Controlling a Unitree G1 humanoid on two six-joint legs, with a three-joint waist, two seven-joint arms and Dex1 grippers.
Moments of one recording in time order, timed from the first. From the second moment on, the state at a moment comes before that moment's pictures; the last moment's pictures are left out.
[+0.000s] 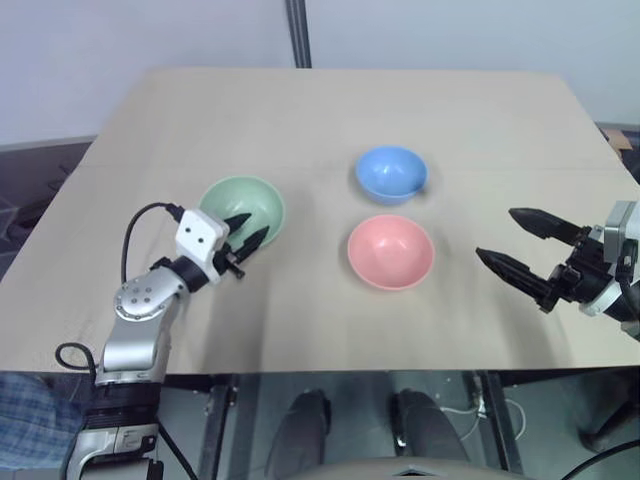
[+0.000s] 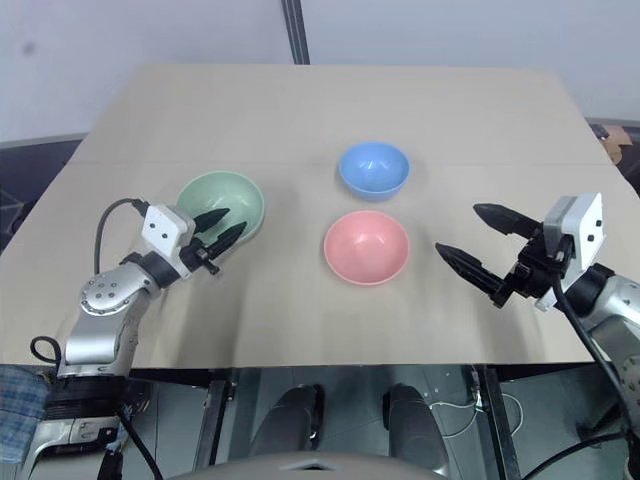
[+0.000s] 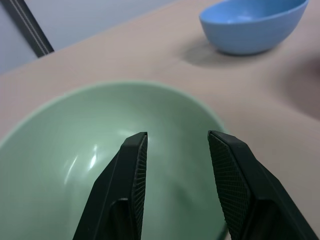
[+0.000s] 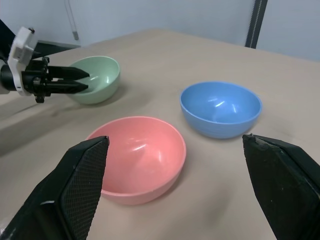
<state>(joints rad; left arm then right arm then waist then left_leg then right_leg) -0.19 0.56 0.17 0.03 -0.25 -0.01 -0.71 0.02 -0.67 -0.50 -0.68 0.78 0.71 0.75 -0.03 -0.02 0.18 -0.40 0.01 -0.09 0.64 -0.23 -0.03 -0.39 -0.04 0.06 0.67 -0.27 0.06</state>
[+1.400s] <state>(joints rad) -0.23 0.63 0.11 0.07 -0.14 0.04 -0.74 0.11 -0.73 -0.50 -0.73 0.96 0.54 0.84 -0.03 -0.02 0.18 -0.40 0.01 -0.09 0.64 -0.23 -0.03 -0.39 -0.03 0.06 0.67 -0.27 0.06</state>
